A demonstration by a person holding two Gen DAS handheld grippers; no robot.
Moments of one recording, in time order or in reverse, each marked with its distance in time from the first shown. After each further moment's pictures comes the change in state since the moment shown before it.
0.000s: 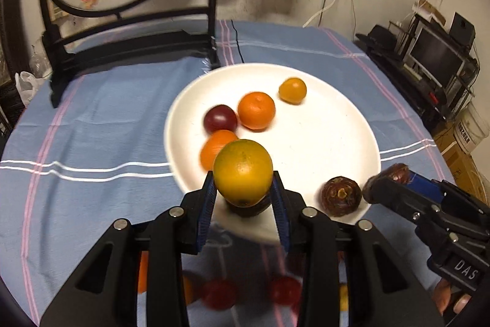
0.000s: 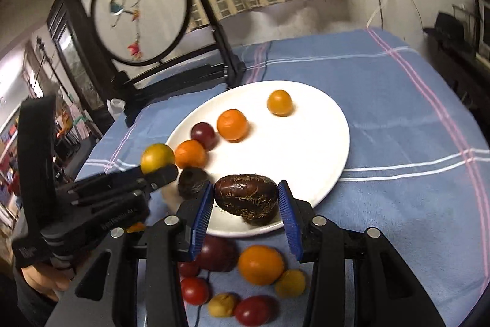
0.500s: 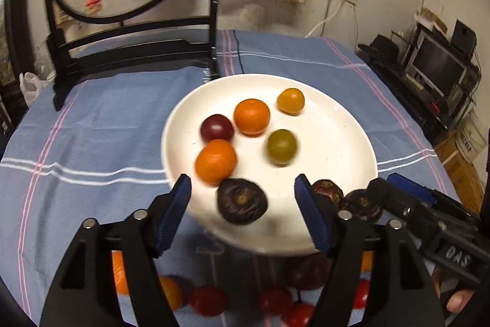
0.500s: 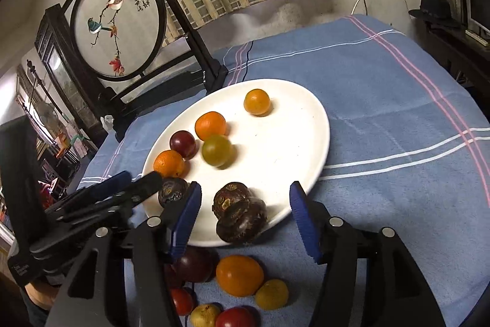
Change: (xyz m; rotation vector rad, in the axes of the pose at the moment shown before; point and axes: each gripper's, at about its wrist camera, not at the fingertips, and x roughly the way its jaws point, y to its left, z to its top) left arm -0.016 0.000 -0.009 -0.037 -0.067 0.016; right arm 0.006 -0.023 -0.005 0.080 -0.023 -0.006
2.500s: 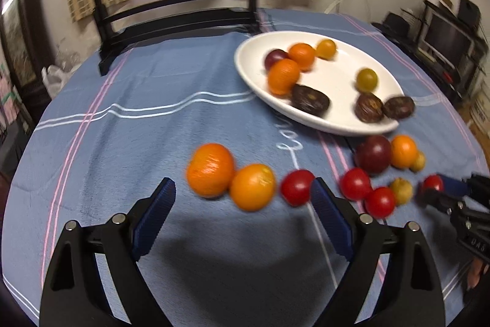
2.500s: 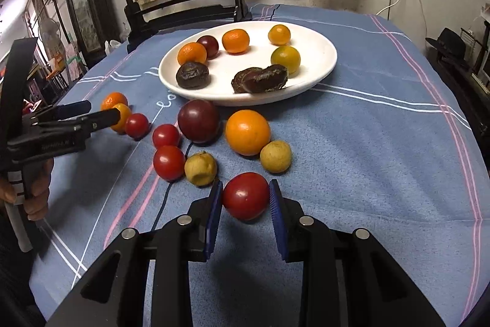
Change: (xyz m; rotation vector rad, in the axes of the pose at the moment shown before) left arm -0.039 0.046 -0.080 0.085 0.052 0.093; right arm -0.040 0.027 -0.092 -0.291 0.157 -0.095
